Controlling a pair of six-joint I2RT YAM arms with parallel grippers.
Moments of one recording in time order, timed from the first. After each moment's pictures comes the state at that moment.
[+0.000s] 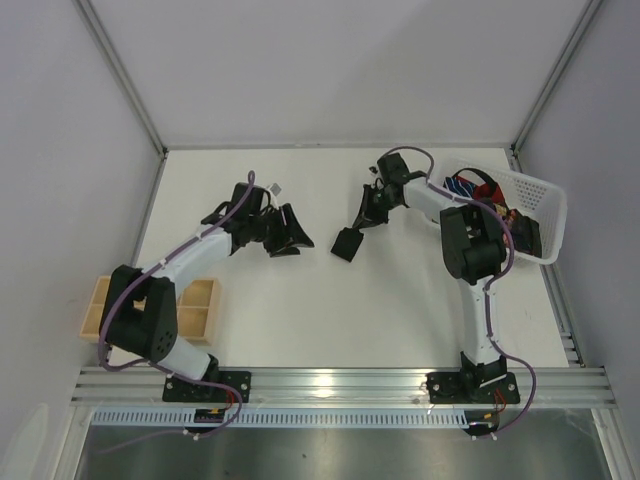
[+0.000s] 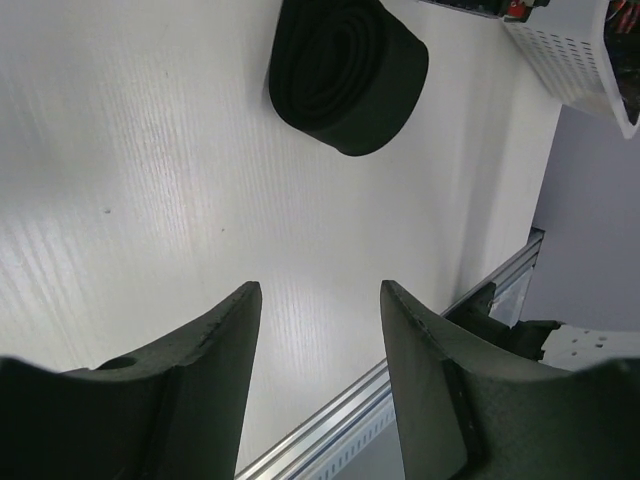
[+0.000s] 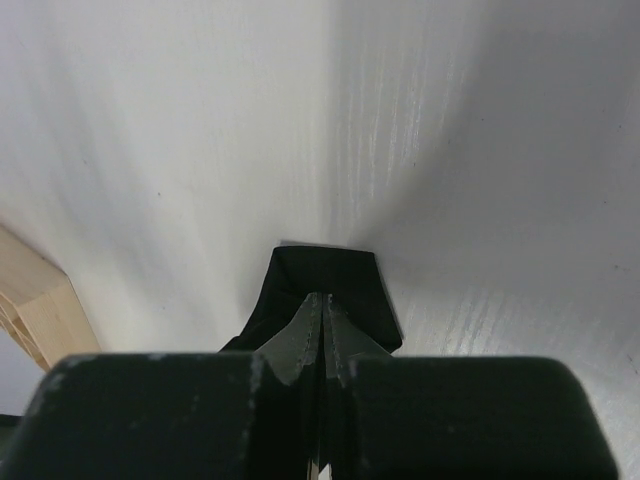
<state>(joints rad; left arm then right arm) -0.36 1.53 1.01 -0.35 0.48 -0.68 0.35 2.22 1.69 -0.53 -0.46 0.49</state>
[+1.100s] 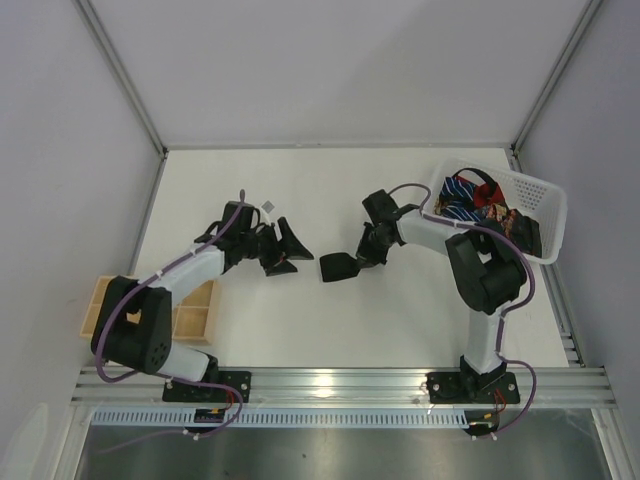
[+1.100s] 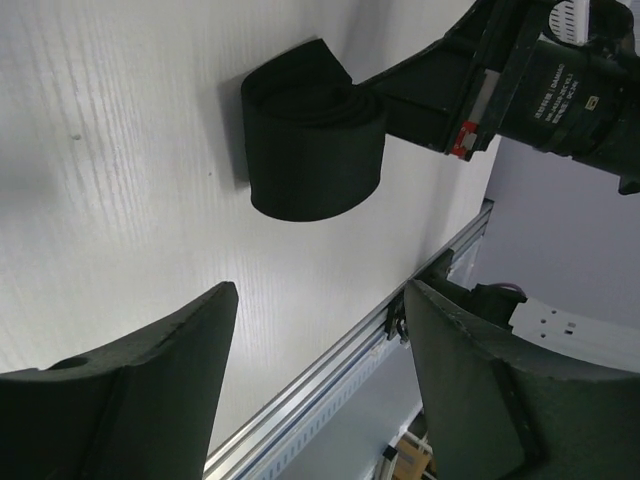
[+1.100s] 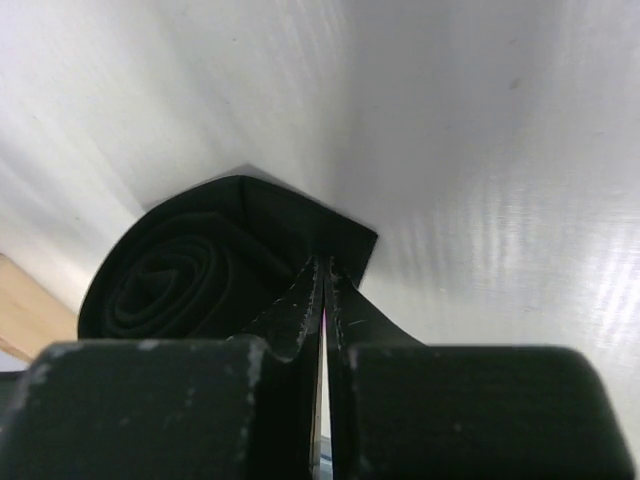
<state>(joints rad) -0.31 1.44 0.83 -0.24 0.62 -0.76 0.53 1.94 1.25 -0.49 -0.21 0.88</state>
